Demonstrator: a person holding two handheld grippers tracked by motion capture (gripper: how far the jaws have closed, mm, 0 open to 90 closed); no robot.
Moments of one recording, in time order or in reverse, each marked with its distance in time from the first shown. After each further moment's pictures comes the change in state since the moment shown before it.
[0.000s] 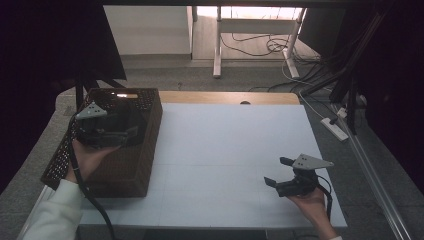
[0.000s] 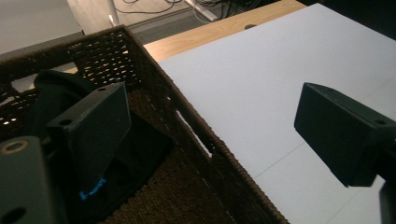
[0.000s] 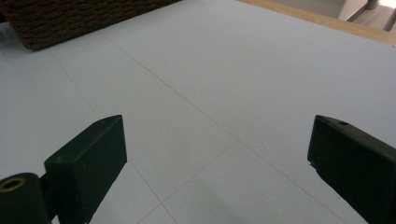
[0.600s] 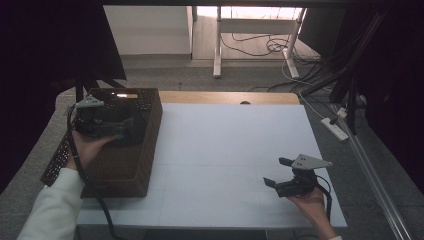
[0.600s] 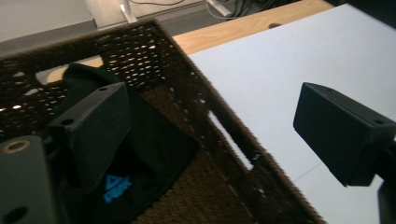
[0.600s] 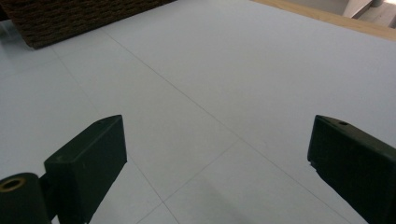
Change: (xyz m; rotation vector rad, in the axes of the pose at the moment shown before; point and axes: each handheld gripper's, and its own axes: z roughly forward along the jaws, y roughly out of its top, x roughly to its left) left arm 0.034 0.004 0.018 0.027 0.032 -0.050; right arm 0.000 -0.001 0.002 0.005 0.010 0.000
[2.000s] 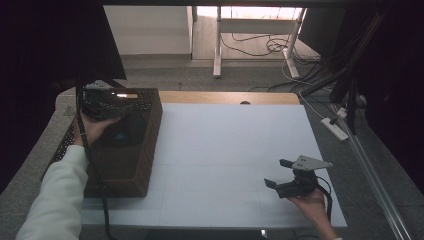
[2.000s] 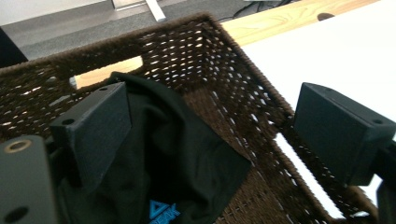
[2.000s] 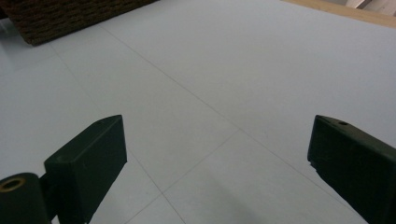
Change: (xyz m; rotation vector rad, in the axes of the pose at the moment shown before) left arm 0.052 0.023 0.049 0.080 0.056 -0.037; right arm -0.002 -0.007 0.001 0.021 0.005 0.016
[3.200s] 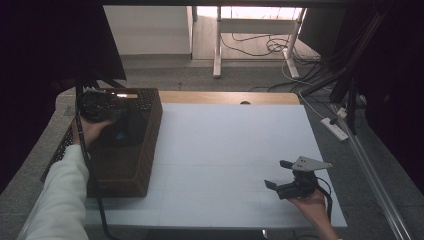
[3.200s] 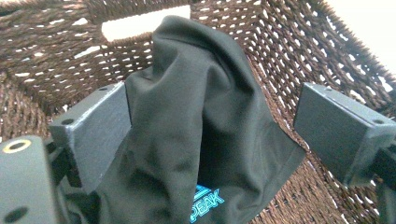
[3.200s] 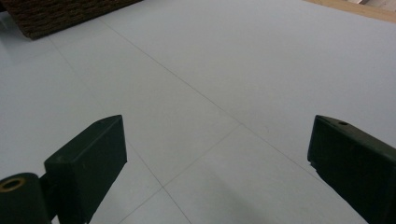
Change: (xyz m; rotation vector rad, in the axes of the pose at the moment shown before) left arm 0.037 -0.020 0.032 0.101 0.045 -0.084; right arm 0.001 -0.001 -0.001 0.009 0.000 -0.002
